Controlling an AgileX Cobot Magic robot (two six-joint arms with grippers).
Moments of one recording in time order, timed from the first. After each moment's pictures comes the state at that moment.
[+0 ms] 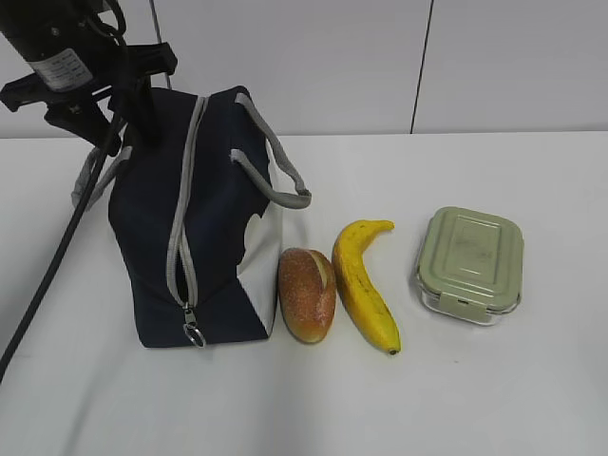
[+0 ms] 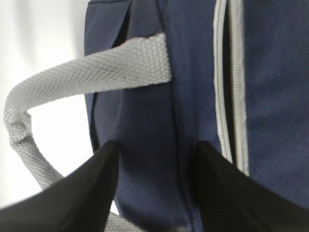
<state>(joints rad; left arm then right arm) -0.24 1.87 -1.75 -0.18 1.23 -0.15 -0.02 -0.02 -0.53 -0.06 1.12 0.05</state>
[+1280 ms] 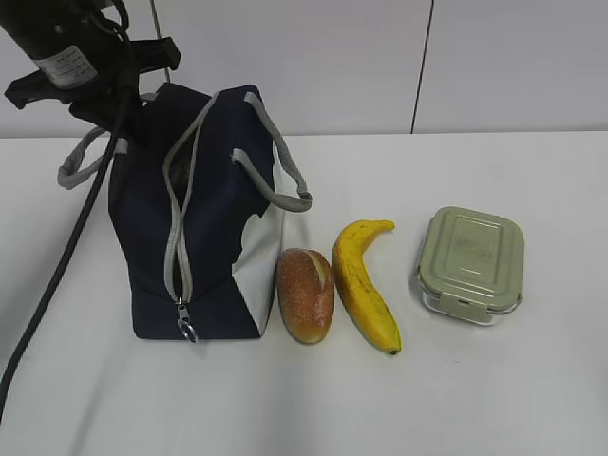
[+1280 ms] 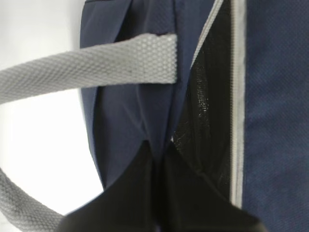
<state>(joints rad) -0.24 1.87 -1.75 -0.20 1.20 -0.14 -0.02 -0.02 -0.52 -0.05 1.01 0.05</state>
